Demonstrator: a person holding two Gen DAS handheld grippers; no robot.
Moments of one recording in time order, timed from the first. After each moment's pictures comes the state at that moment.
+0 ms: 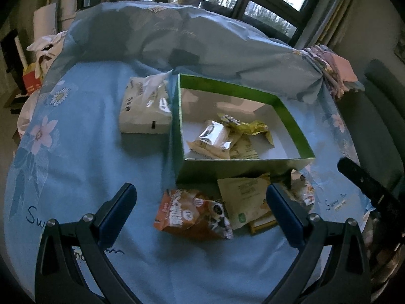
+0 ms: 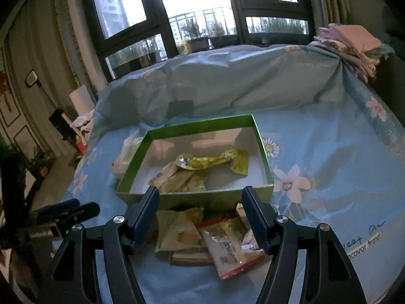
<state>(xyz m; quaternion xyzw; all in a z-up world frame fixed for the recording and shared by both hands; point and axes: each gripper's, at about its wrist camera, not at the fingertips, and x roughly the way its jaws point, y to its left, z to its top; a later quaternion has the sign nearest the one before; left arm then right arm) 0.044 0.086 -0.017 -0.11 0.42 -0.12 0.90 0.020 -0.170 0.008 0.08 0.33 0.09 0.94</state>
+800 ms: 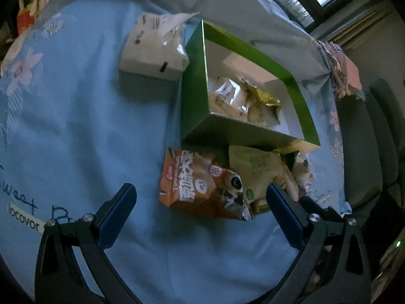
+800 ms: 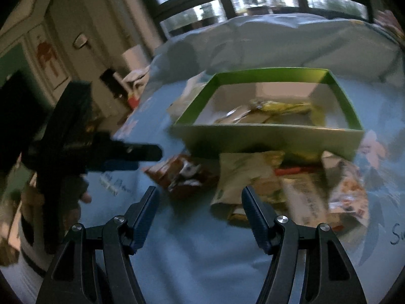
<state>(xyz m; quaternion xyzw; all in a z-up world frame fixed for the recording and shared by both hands) 0.061 0.113 -0.065 -0.20 0.52 -0.15 0.82 0.002 -0.110 -0.059 0.05 0.38 0.27 0.89</state>
